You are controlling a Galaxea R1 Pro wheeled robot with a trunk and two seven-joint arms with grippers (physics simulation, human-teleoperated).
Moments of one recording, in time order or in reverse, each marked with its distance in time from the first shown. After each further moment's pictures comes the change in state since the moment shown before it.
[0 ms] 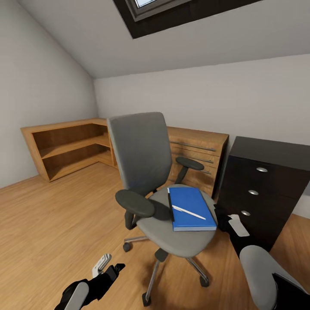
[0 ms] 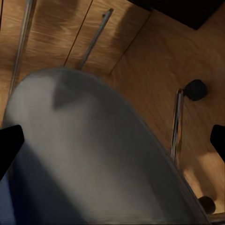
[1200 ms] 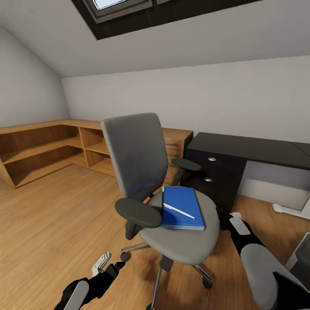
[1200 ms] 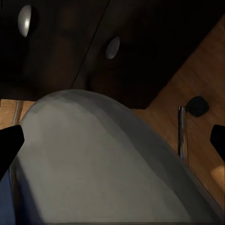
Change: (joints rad) left arm -0.006 -0.004 0.005 -0.004 0.016 -0.003 0.021; right arm -0.009 -0.008 0.005 -0.008 0.010 -0.008 0.001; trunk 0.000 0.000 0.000
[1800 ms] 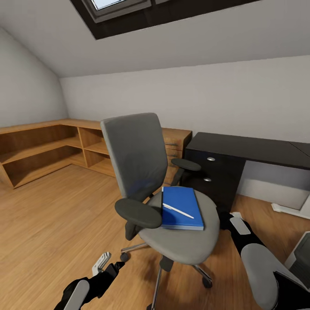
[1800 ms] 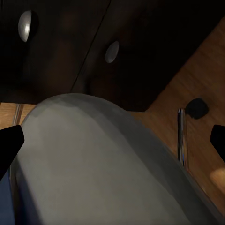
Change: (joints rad) left arm -0.004 -0.004 0.004 0.001 0.007 -0.005 0.015; right arm -0.002 -0.004 0.008 0.003 -0.005 -0.003 0.000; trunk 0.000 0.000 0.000
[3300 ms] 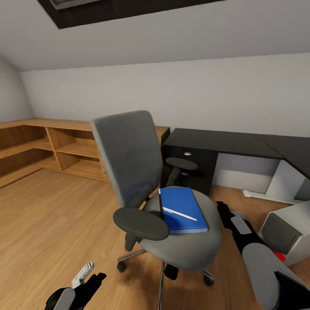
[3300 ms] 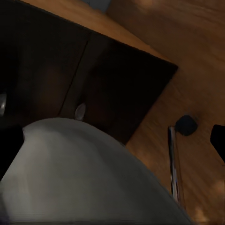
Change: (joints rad) left arm 0.038 0.052 0.081 -0.001 -0.011 -0.019 0.146; right arm -0.002 -0.010 0.017 -0.007 0.022 0.000 0.000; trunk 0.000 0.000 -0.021
